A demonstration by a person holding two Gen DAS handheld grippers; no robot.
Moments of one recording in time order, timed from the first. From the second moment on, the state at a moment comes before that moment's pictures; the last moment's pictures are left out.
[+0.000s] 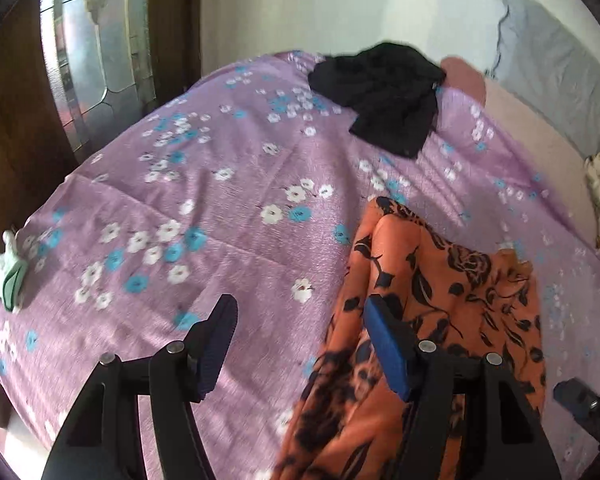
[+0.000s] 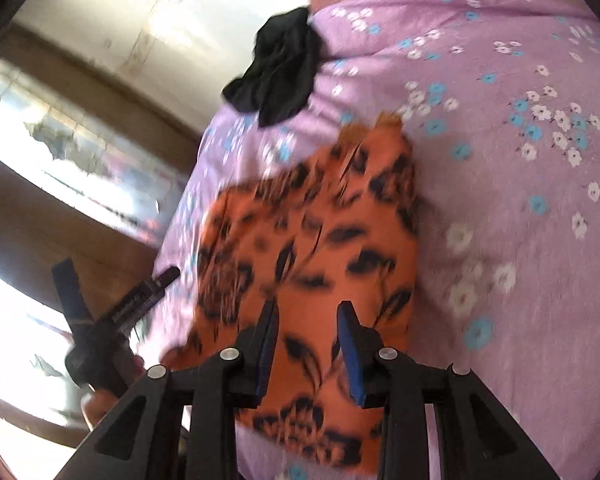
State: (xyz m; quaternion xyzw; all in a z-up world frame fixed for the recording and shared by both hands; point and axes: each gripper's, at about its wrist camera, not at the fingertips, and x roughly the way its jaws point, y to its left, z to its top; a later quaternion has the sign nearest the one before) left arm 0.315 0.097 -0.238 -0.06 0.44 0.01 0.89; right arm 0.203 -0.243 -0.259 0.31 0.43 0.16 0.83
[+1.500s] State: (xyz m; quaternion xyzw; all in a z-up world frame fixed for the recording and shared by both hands) left arm 0.322 0.069 -0.272 -0.05 0.53 -0.19 0.83; right arm 0.228 -0.268 -0.331 0.43 0.46 0.19 0.75
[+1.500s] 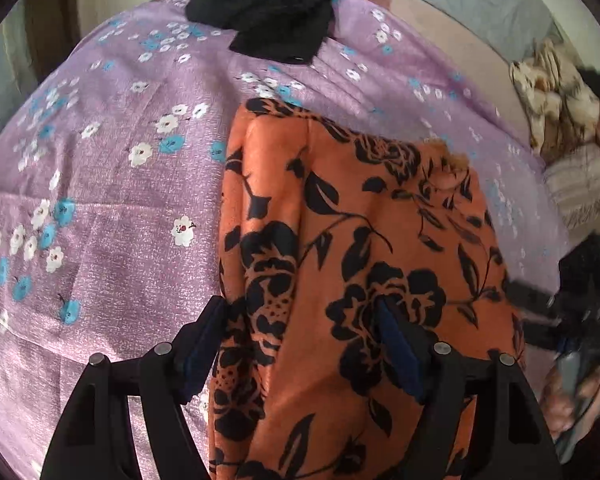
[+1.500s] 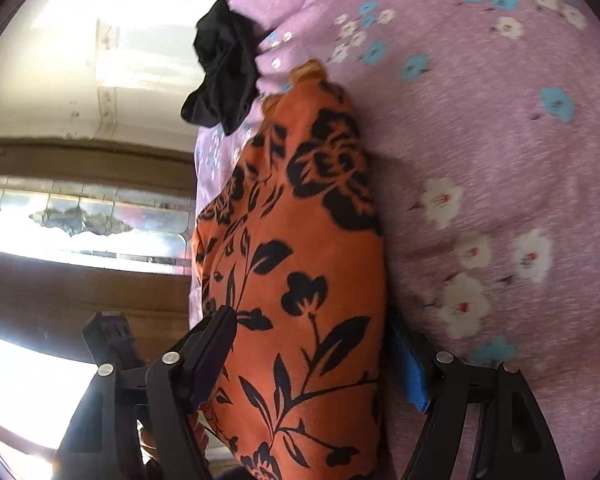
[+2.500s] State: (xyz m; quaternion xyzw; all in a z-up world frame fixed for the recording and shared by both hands) left arm 0.298 0.029 -0.257 -0.08 0.54 -0.23 0.80; right arm 0.221 -0.354 -0.337 0.49 0.45 0.08 0.74
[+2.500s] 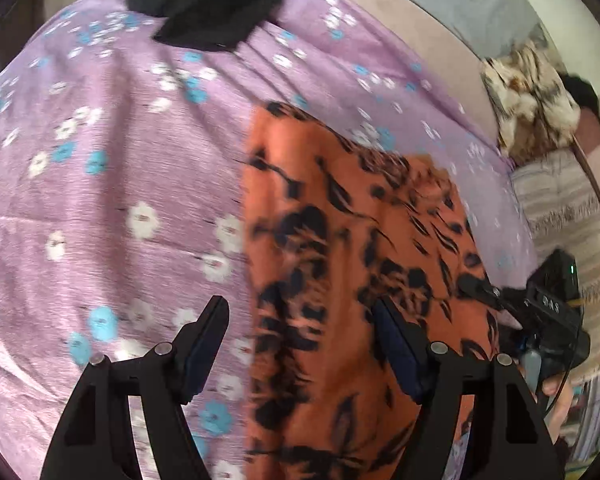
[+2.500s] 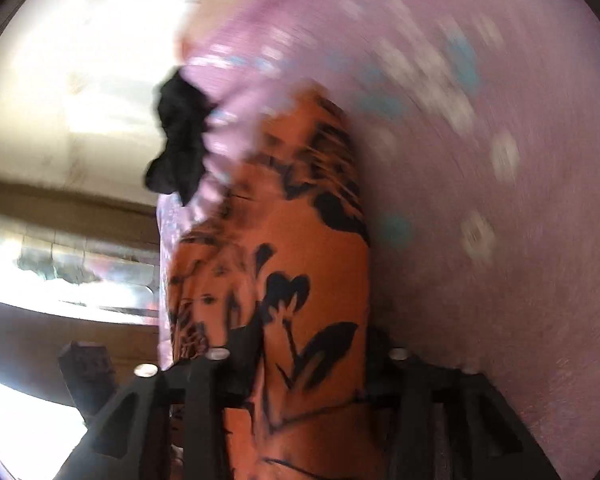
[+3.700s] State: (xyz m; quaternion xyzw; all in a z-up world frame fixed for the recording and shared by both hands) left arm 0.199 -0.036 -0.205 -0.05 0.46 -0.33 0.82; right arm 0.115 -0.347 -0.264 0.34 0.33 0.07 0.88
